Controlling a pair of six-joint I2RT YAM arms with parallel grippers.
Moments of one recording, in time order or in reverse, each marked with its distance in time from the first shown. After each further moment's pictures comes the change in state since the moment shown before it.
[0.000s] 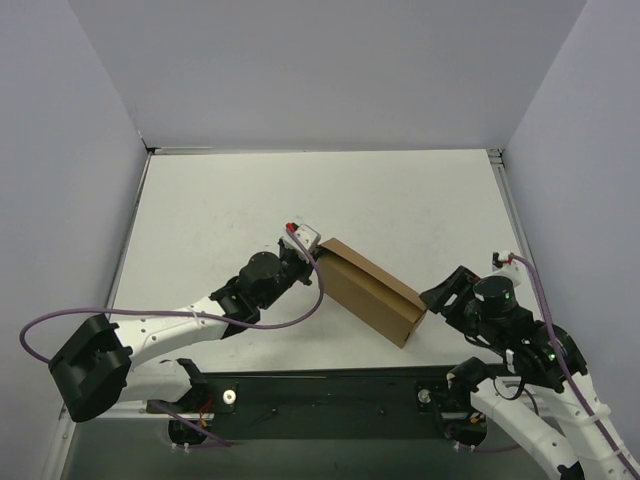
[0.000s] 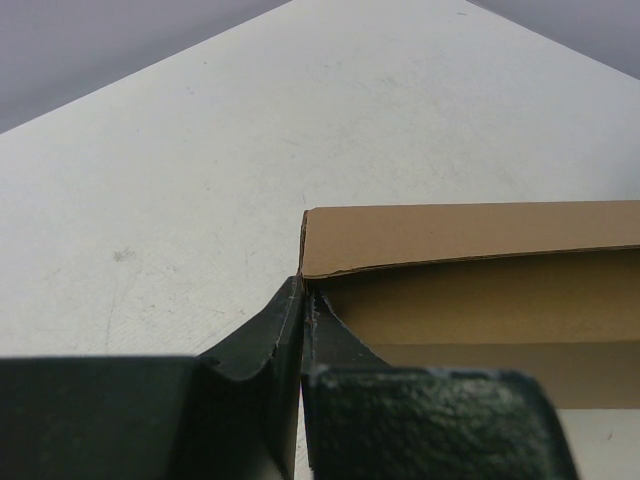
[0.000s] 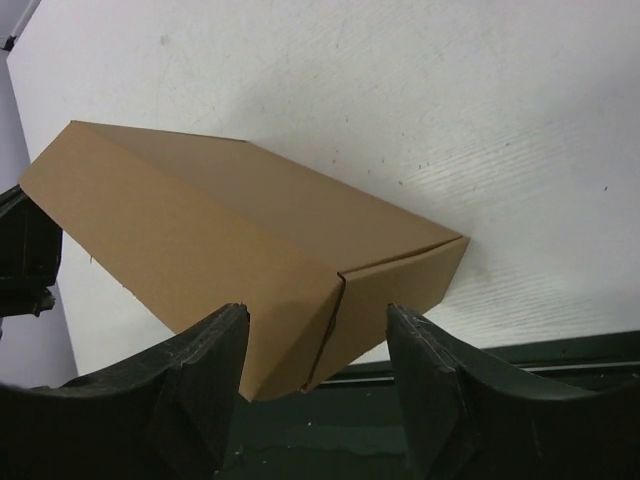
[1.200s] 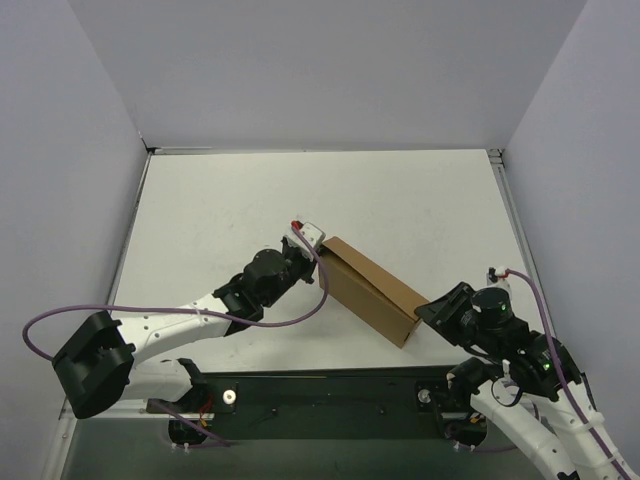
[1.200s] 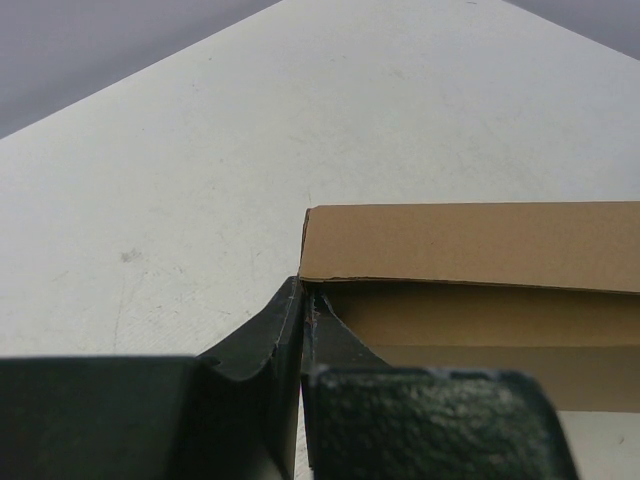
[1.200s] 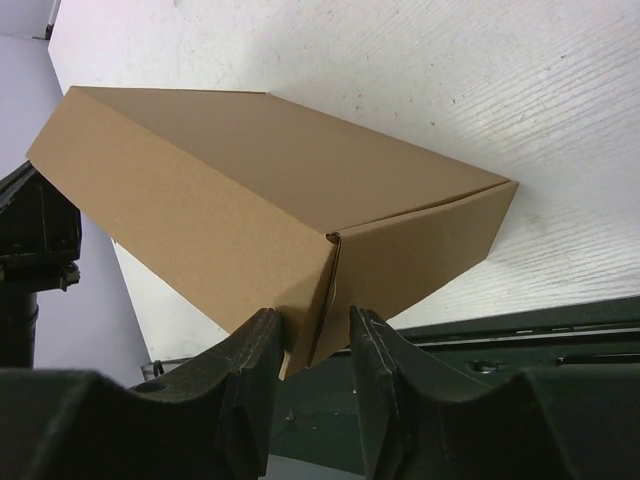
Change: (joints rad) left arm -0.012 0.026 0.036 -0.028 -0.018 0.018; right arm 0.000 -0.109 -0.122 -0.003 -0.126 0.192
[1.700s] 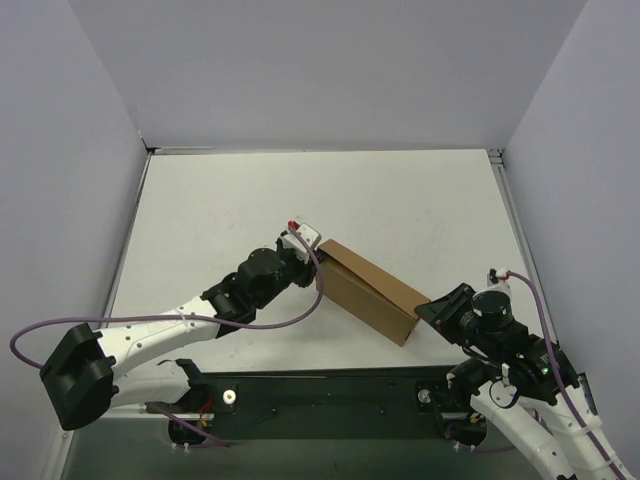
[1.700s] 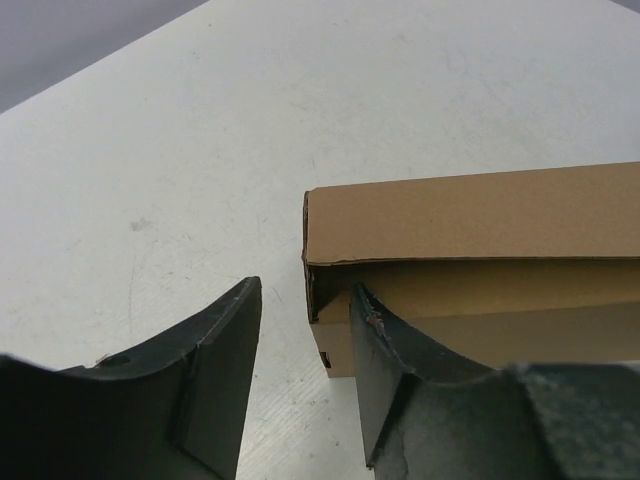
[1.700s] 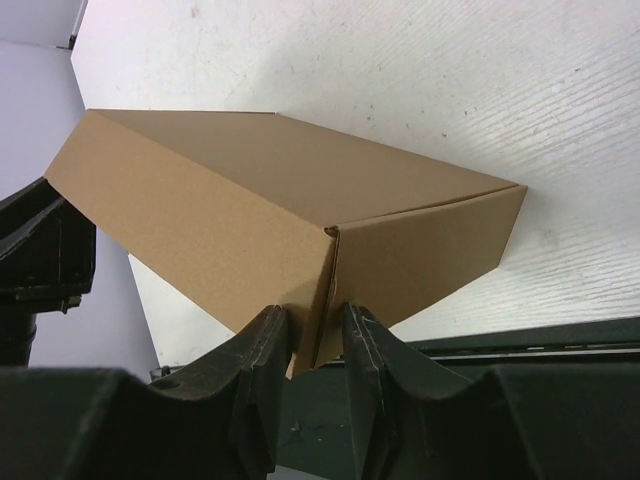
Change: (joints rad) left arm 0.000 -0.080 0.027 -0.167 0.005 0.001; right arm 0.000 -0.044 -0.048 0.050 0.012 0.004
